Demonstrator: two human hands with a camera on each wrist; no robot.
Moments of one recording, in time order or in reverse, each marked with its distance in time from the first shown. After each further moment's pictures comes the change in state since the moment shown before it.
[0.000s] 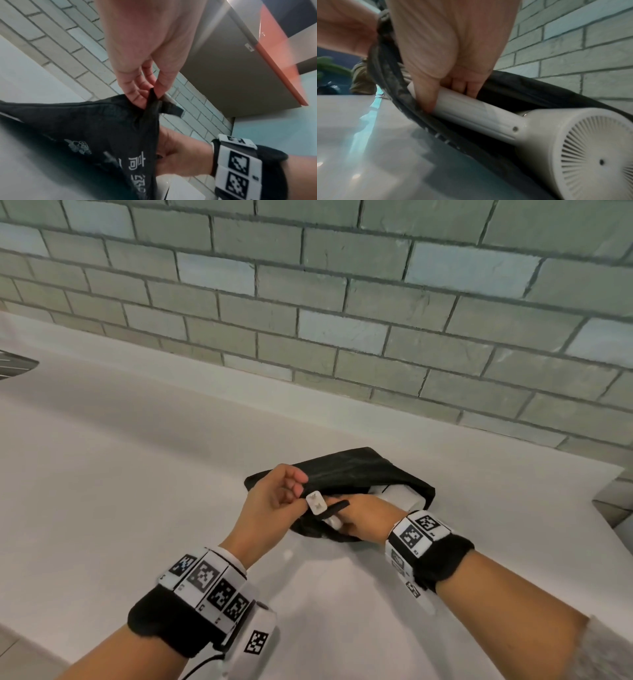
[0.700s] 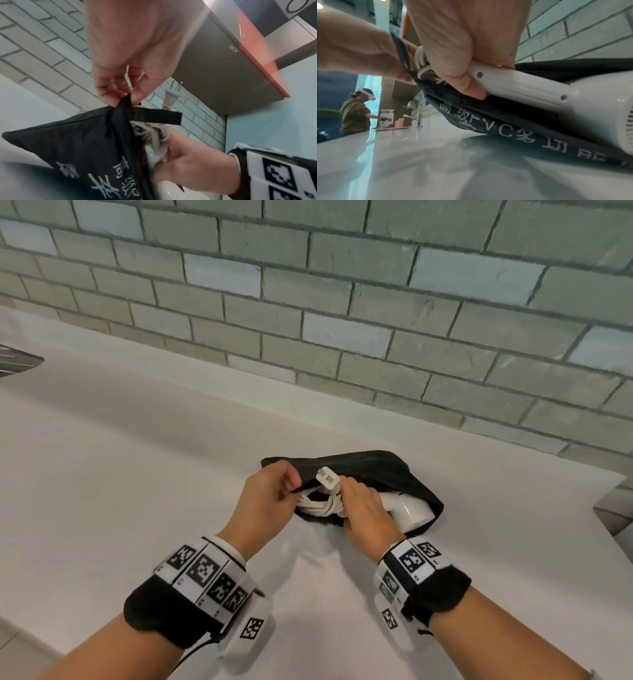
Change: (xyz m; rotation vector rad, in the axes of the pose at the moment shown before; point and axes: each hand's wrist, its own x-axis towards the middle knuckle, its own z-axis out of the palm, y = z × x) left_hand 0.007 0.007 -0.008 0.351 0.059 0.119; right_hand -0.009 -0.016 0.014 -0.043 0.413 0.116
